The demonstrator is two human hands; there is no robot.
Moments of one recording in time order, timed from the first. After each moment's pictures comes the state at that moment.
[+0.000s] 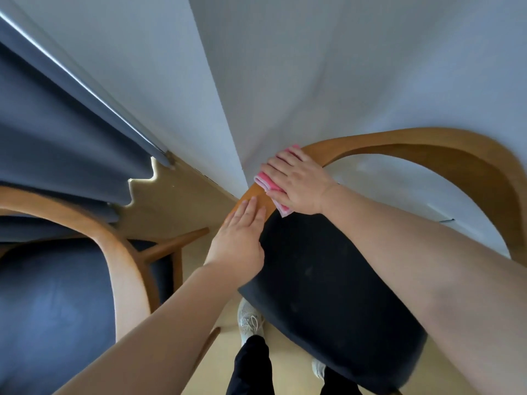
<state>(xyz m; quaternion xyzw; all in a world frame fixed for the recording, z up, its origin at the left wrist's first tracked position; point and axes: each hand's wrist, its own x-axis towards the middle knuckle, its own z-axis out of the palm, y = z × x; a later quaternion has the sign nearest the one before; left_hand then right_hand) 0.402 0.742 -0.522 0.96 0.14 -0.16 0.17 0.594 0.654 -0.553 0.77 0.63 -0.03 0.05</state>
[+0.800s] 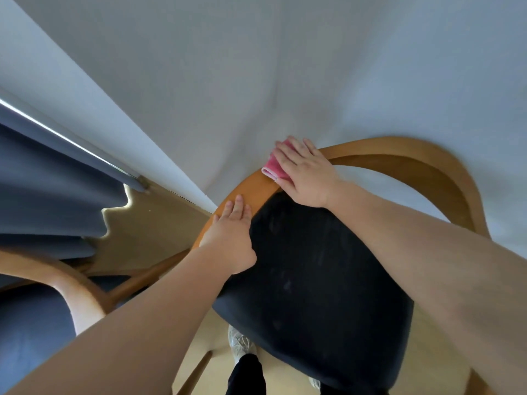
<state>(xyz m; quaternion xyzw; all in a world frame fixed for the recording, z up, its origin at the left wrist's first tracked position) 0.485 0.735 -0.507 0.92 0.11 -0.36 0.13 0.661 0.598 -0.536 0.86 0.50 -0.09 0.03</state>
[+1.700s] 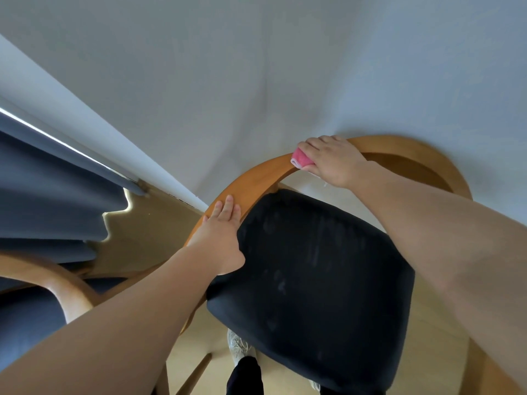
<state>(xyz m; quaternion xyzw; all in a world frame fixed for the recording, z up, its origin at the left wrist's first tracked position) 0.484 0.734 -0.506 0.91 0.11 -0.37 0.11 0.721 0.545 -0.540 0.85 0.51 -0.08 0.08</state>
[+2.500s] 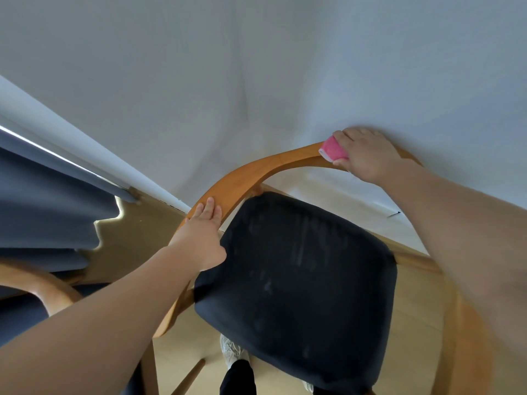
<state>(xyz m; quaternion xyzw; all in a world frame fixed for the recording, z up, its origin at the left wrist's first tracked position) 0.488 0.727 -0.502 0.92 0.15 -0.36 0.10 0.749 0.457 -0.509 0.92 0.38 -0.08 0.08</state>
